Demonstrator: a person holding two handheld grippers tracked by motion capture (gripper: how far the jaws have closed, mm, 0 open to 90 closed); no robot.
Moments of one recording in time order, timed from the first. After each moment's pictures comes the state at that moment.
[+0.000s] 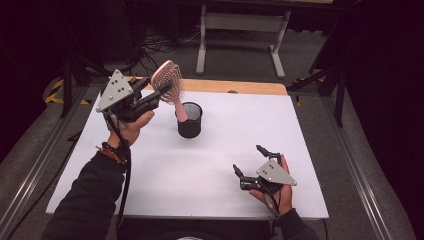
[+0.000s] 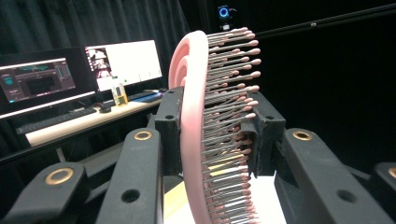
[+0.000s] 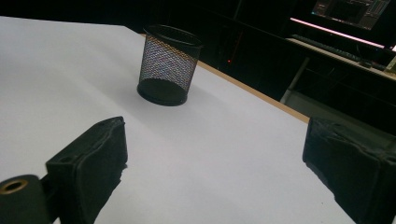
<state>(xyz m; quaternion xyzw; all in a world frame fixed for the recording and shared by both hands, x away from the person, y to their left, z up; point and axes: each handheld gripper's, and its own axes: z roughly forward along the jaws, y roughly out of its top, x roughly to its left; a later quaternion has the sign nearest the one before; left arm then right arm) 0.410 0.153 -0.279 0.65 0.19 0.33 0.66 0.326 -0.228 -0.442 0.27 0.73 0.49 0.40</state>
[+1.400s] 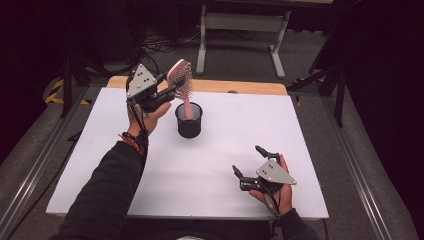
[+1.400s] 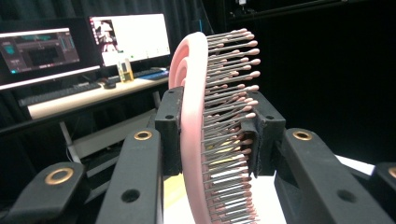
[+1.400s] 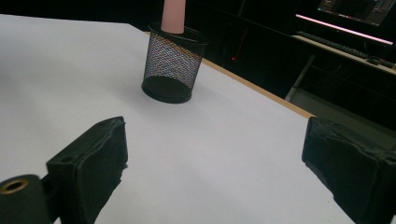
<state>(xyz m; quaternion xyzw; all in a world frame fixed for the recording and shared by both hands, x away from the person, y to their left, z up) 0.461 0.122 -0.303 0.67 0.23 0.31 0.64 0.326 -0.228 -0.443 0.26 0.73 0.49 0.39</state>
